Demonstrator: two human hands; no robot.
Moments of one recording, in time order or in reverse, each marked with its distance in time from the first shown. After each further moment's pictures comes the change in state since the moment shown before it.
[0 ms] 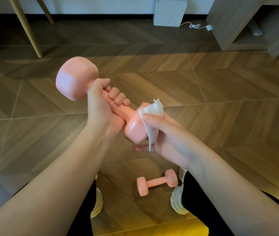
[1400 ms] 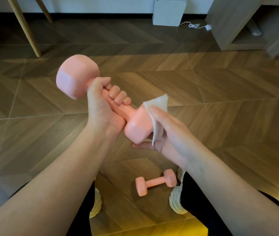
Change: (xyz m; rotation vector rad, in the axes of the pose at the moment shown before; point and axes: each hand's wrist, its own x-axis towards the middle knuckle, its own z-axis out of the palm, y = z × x) left_hand 0.000 -0.003 0.002 -0.034 -0.035 -0.010; right_hand -0.001 0.002 0.003 0.077 0.121 -0.055
